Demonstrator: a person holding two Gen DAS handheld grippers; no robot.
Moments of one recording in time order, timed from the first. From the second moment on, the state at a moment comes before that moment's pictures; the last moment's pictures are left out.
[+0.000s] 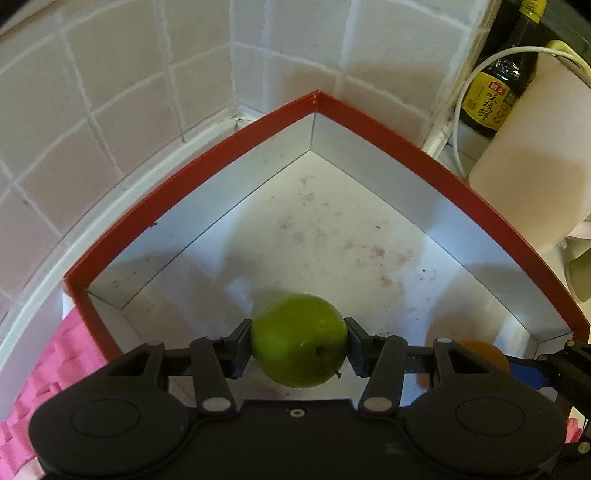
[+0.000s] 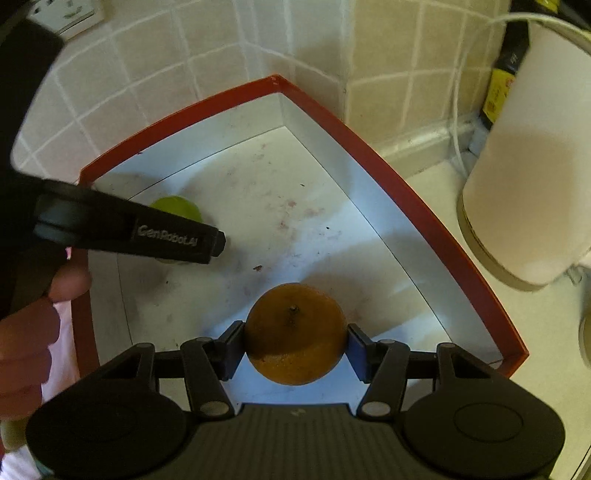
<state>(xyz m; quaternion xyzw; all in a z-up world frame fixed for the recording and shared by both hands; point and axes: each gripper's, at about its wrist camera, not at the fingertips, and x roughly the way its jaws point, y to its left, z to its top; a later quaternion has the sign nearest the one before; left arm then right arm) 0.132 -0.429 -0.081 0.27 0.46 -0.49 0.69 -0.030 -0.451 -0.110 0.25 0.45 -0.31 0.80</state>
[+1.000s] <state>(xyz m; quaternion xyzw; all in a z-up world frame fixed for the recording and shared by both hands) 0.147 -0.126 0.046 0.12 0.39 -0.36 0.84 -0.055 -0.319 0.016 0.20 0.35 -0.22 0.89</state>
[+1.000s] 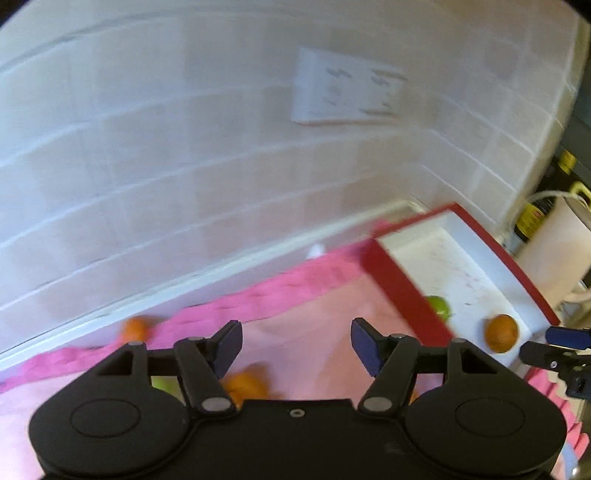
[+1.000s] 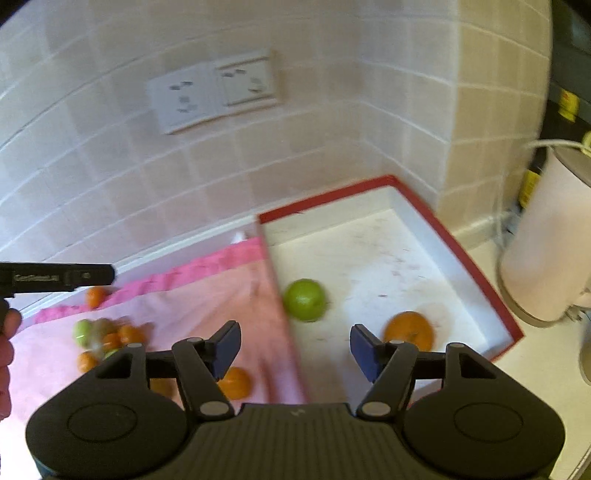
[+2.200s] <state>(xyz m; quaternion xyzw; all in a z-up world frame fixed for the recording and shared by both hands) 0.132 0.004 -0.097 0.06 0.49 -0.27 0.83 0.010 -0.135 -0.085 0.14 0.47 0.02 0.87</state>
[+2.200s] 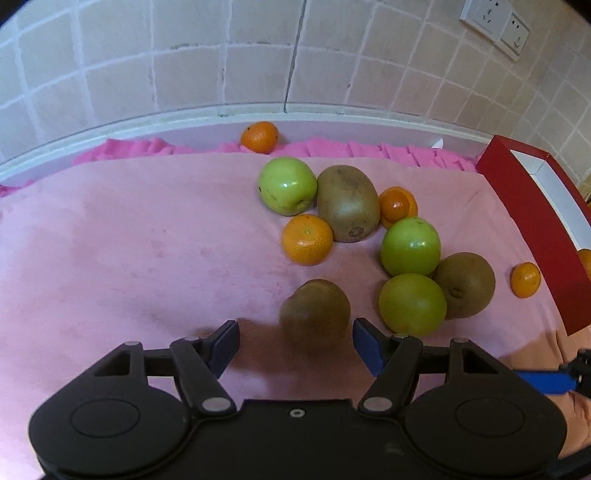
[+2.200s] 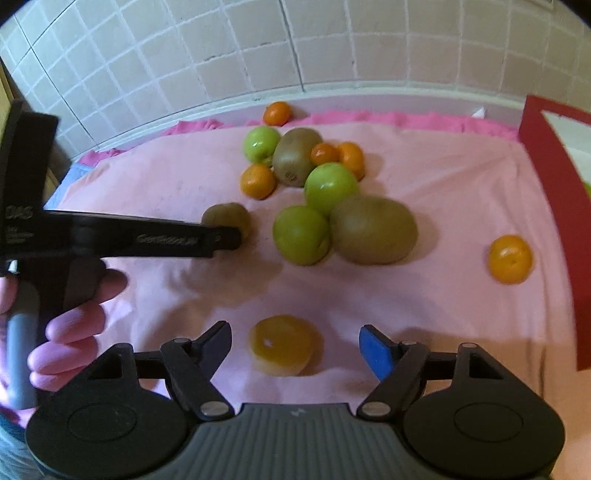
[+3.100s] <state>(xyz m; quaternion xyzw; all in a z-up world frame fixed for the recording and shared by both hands) 0.123 -0.018 -0.087 0.11 0.44 -0.28 0.85 0.018 -0.123 -0.098 0.12 0.47 0.02 0.87</state>
